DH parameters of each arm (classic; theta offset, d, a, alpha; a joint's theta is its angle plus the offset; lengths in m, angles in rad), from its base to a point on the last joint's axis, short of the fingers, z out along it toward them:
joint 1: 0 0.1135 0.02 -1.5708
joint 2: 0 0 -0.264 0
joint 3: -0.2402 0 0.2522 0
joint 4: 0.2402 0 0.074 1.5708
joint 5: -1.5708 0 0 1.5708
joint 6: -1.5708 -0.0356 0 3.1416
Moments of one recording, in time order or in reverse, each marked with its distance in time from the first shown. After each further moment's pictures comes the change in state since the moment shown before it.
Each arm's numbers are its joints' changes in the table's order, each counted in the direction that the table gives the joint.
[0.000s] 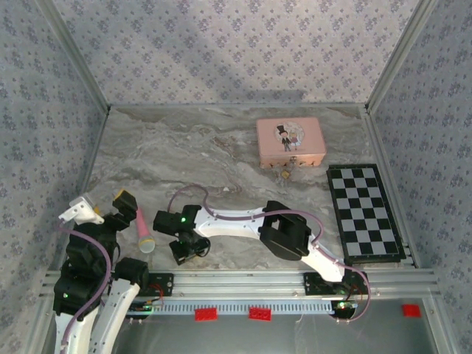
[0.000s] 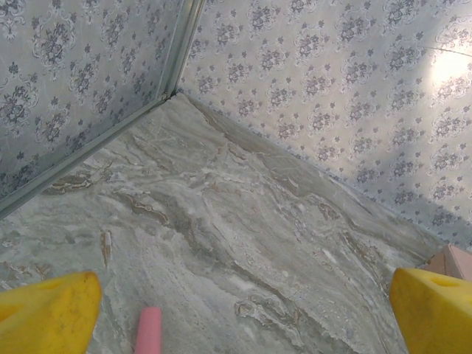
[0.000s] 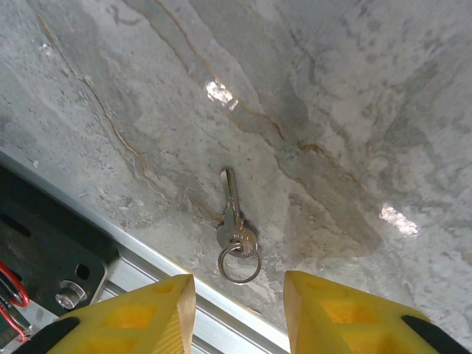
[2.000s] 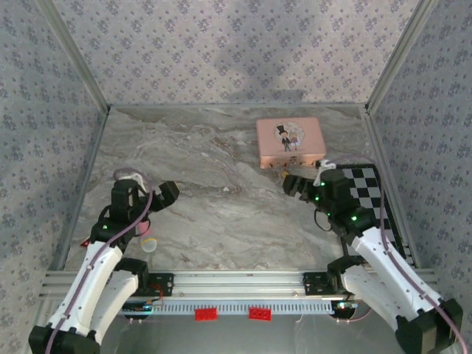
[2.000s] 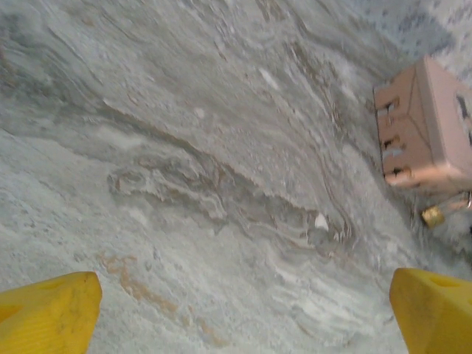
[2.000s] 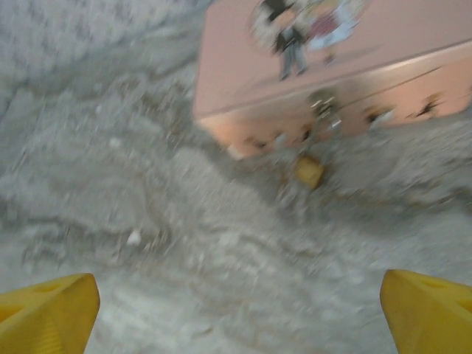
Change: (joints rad) left arm 0.035 0.514 0.197 -0.331 -0.549 0.069; right arm -0.854 -1.469 1.198 -0.555 -0.283 0.219
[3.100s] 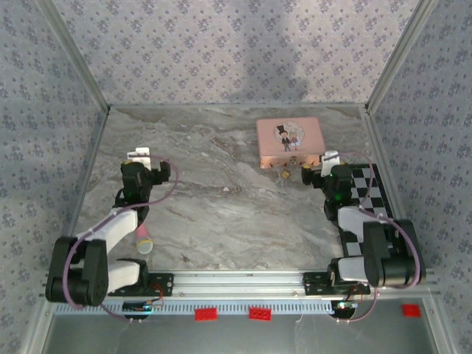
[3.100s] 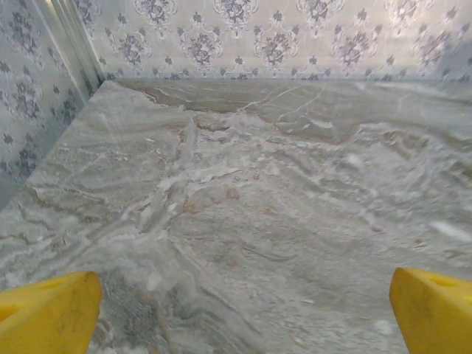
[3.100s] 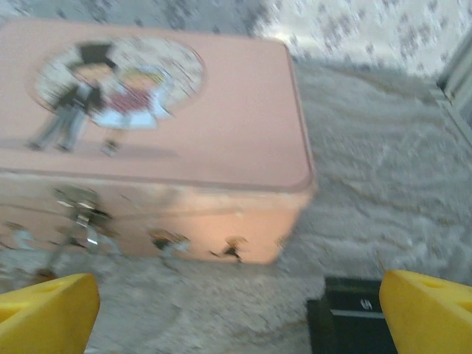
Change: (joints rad) left arm 0.092 0.525 0.068 -0.879 0.340 -0.546; right arm -0.383 0.497 0.241 -0.950 0.011 0.636
